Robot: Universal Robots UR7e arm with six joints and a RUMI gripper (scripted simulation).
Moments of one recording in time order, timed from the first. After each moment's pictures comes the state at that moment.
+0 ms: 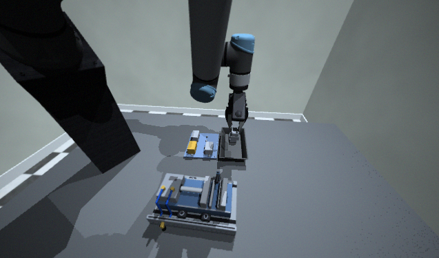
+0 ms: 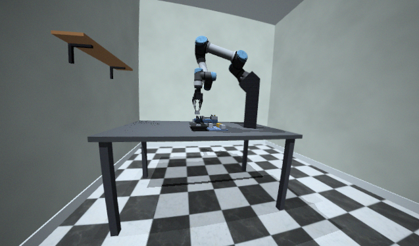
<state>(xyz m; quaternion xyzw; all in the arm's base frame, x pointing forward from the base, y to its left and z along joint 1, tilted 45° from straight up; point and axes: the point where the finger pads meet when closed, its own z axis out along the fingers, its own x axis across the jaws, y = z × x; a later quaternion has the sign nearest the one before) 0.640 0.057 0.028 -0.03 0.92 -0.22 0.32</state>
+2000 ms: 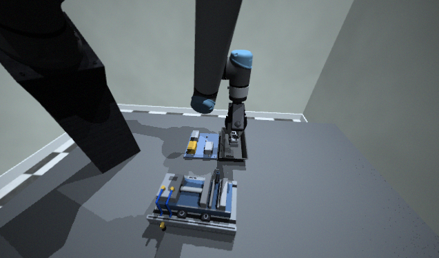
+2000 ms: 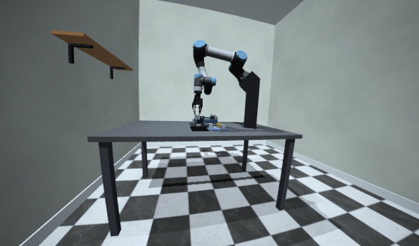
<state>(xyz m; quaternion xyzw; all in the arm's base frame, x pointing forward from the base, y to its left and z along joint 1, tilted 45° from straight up) 0.668 0.040 -0.004 -0.03 0.92 -0.22 0.32</state>
